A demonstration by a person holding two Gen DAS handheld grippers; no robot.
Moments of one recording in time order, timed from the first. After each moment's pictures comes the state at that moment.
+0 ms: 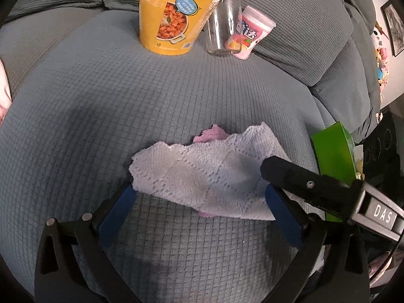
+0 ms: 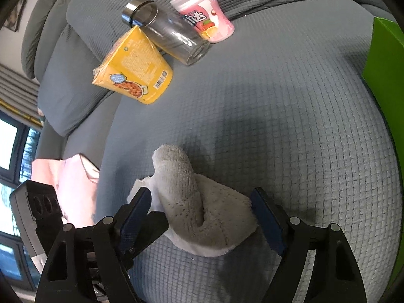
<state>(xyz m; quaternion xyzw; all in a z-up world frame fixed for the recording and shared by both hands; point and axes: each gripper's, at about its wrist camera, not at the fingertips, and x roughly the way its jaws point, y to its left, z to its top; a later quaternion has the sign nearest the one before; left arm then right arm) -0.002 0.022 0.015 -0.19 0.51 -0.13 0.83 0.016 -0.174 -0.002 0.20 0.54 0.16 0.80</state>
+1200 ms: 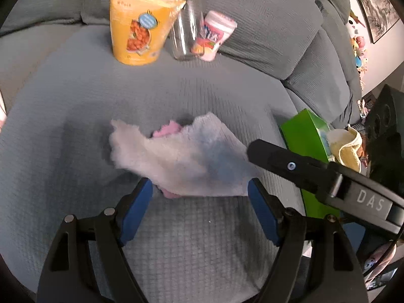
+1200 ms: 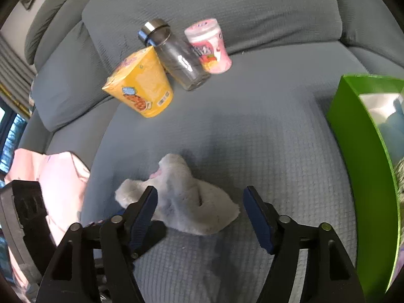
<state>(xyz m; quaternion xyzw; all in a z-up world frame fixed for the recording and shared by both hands) -0.025 0.011 0.034 -0.18 0.50 -0.19 0.83 0.000 -0.168 0.055 0.13 0.51 0.12 0.84</state>
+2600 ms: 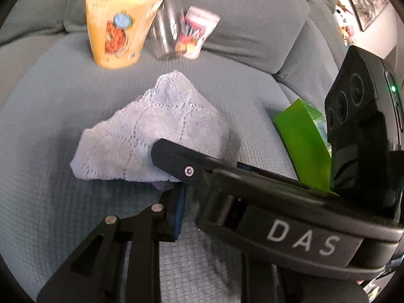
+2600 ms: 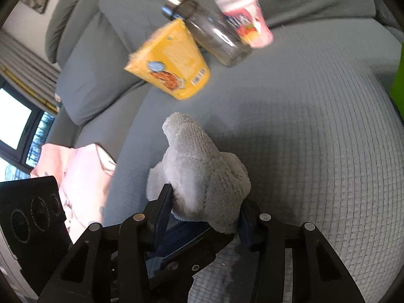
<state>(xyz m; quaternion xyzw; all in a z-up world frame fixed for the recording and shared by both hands) -0.041 -0.006 0.034 -0.15 0.47 -0.21 0.85 0.010 -0.135 0.027 0.17 0.49 0.22 0.83</state>
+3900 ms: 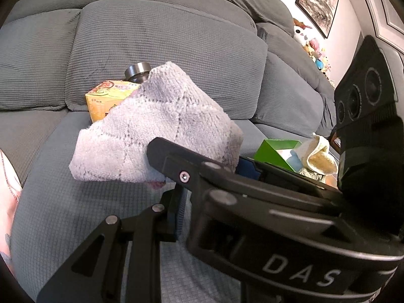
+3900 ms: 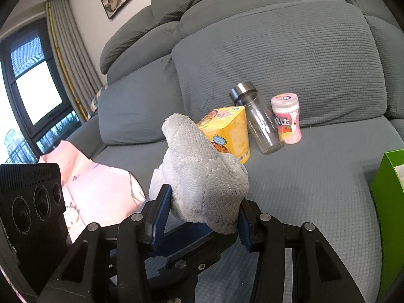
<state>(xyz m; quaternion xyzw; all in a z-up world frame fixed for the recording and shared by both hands) -0.080 0.000 0.088 -0.10 0.30 -0.23 0.92 -0.044 -0.118 0.102 0.09 0.30 0.25 0.92</state>
